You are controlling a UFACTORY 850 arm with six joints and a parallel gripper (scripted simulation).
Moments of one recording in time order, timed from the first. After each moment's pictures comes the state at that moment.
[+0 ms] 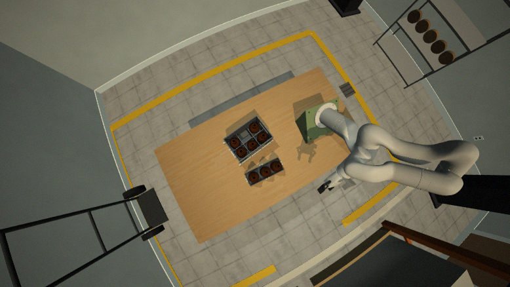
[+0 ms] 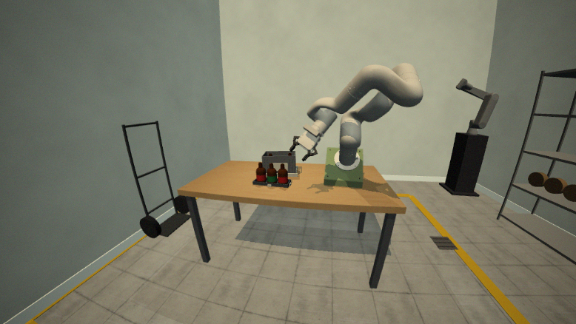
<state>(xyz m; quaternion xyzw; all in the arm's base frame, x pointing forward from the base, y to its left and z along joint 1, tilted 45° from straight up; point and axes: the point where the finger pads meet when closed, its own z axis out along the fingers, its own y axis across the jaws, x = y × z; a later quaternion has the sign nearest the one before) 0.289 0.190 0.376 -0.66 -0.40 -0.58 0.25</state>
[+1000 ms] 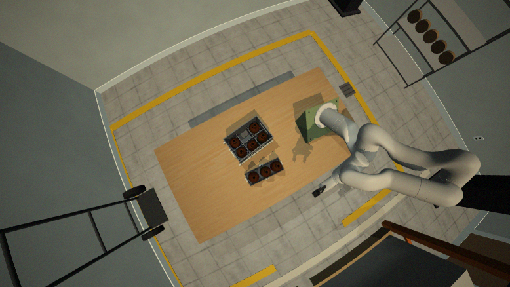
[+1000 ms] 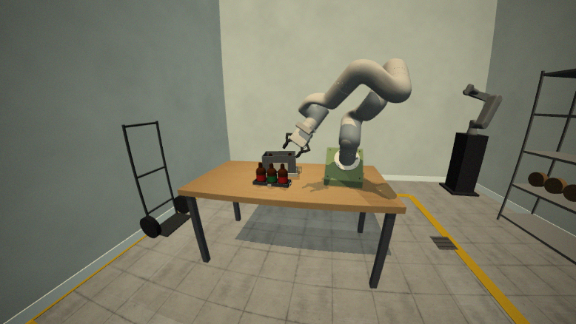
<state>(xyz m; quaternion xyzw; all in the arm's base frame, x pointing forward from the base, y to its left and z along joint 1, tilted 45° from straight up) 0.329 0.176 0.381 -0.65 -0.46 -0.57 0.21</state>
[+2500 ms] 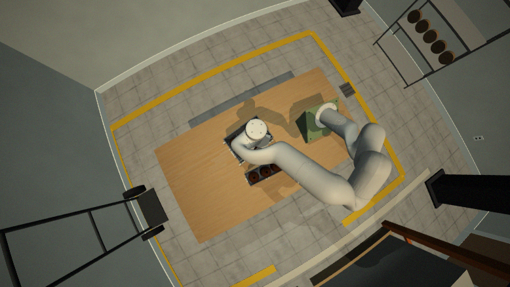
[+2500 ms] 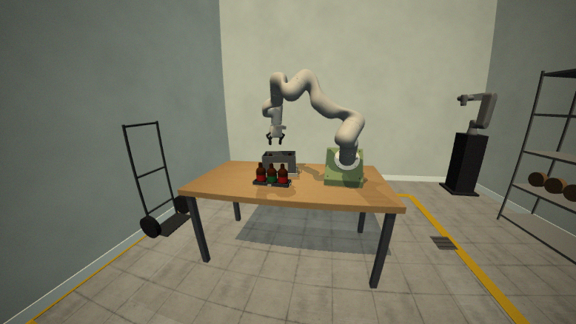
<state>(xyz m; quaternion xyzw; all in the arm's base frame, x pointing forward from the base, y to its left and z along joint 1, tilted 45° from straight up) 0.569 -0.085 0.070 -0.34 -0.85 -0.39 0.09</state>
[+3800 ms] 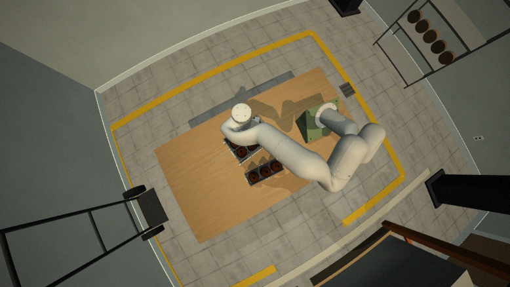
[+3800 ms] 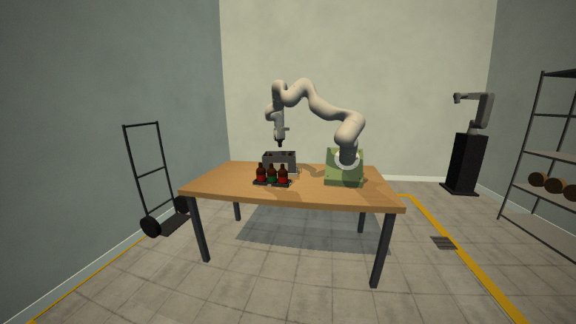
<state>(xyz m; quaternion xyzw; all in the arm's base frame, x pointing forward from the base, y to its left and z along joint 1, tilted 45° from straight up) 0.564 -0.137 -0.025 -0.26 -0.88 -0.37 0.10</state>
